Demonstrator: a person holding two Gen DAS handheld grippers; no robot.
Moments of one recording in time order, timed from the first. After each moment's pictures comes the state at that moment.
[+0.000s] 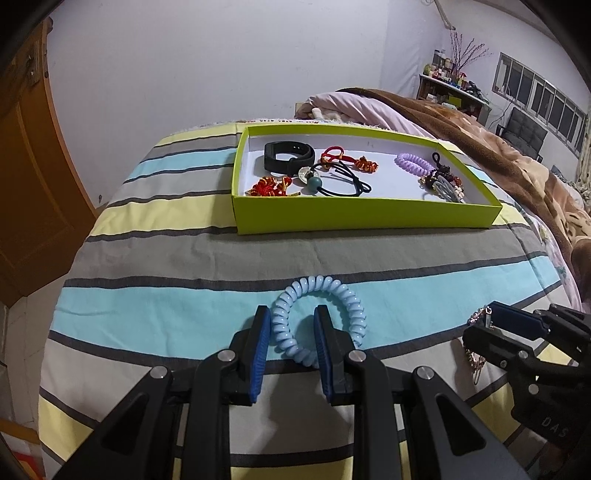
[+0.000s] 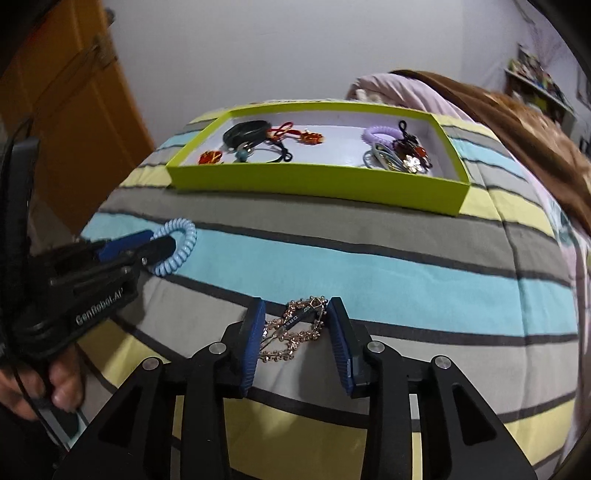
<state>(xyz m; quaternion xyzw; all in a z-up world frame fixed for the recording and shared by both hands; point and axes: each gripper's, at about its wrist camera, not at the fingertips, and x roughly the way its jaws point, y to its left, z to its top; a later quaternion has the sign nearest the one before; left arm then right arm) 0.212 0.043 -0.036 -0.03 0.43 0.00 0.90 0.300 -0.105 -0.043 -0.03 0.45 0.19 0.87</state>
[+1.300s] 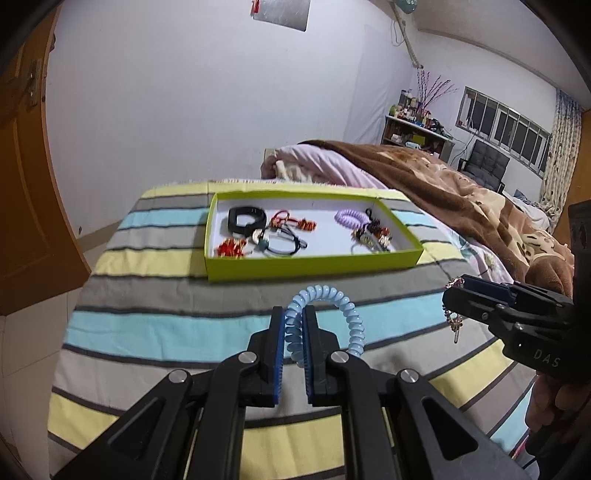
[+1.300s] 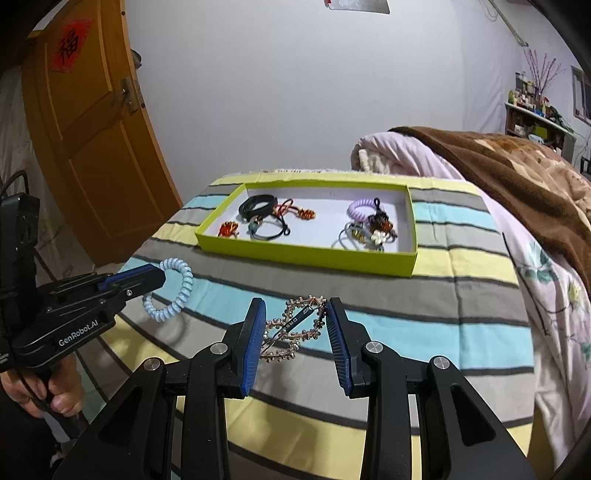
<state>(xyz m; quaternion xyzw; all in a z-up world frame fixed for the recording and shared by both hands) 0.170 0.028 0.028 -0.05 0.35 -0.06 0.93 0.281 -0.148 0.022 -0.01 0.36 0.22 0.91</state>
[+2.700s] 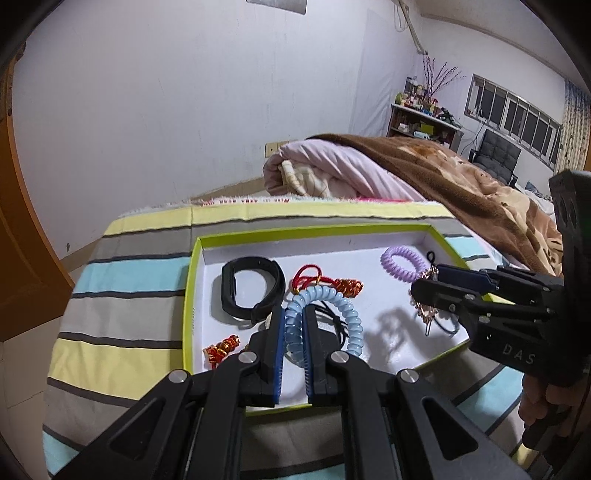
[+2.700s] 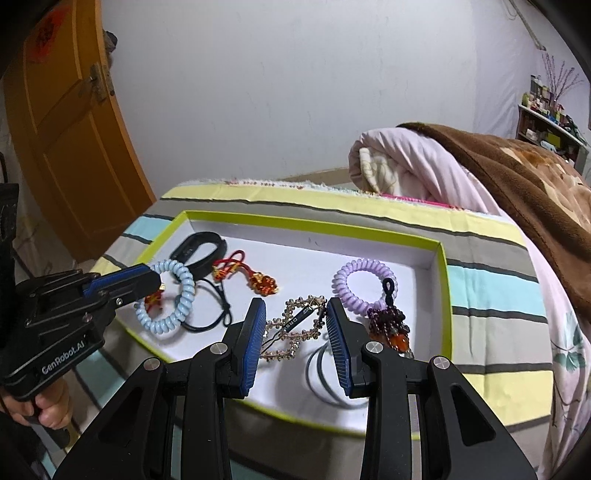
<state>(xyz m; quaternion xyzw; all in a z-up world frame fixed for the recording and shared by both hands) 0.303 0.039 0.003 -0.03 0.37 -0.06 0.93 0.439 -0.113 -0.008 -0.03 0.39 0.22 0.90</state>
